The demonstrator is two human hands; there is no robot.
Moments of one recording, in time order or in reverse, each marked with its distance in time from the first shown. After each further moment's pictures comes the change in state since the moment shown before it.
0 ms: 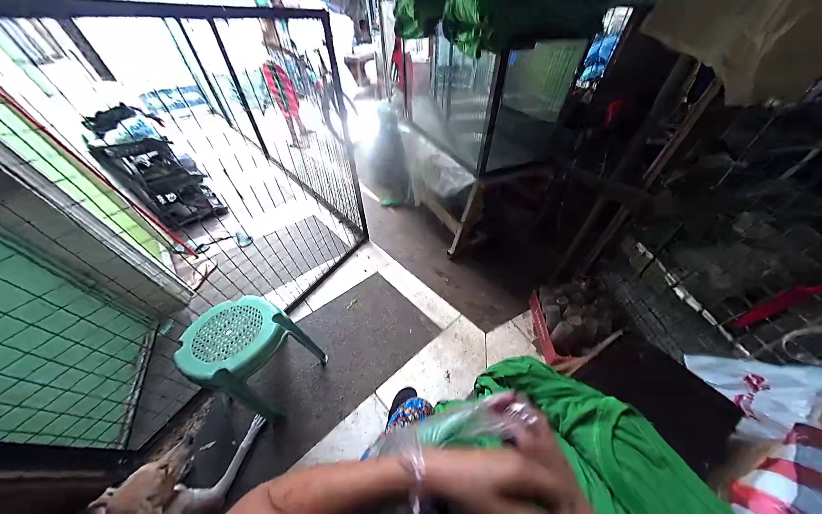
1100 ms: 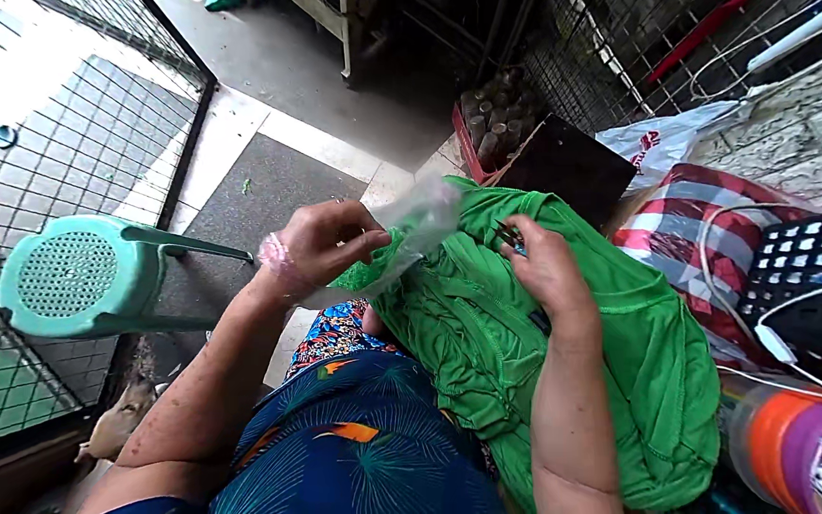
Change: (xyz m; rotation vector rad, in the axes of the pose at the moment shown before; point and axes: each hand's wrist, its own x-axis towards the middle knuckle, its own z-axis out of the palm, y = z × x) left_hand -0.026 -0.062 -0.069 0.234 0.431 -0.119; right_hand -0.028 -0.030 -0.084 -0.943 0.117 0.327
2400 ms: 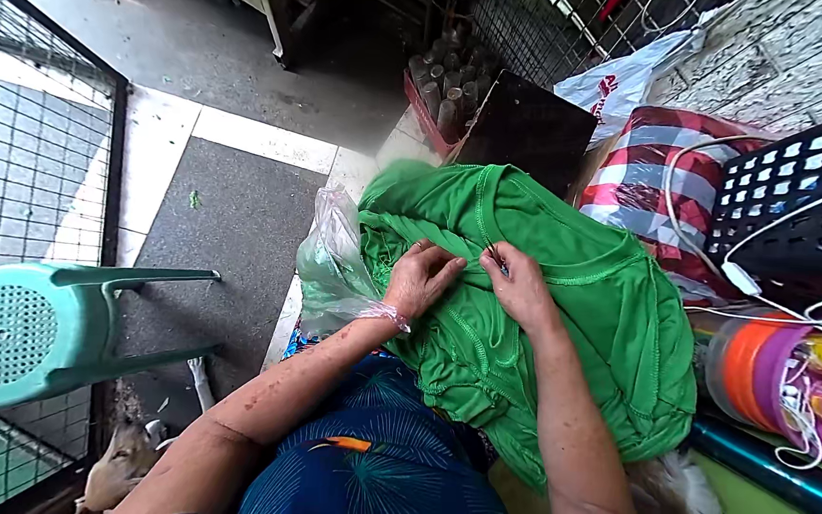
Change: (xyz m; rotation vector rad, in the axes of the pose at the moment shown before) left_hand 0.026 -0.028 0.170 0.037 -0.074 -0.160; right_hand -0.037 0.029 0.032 0.228 0.063 0.247
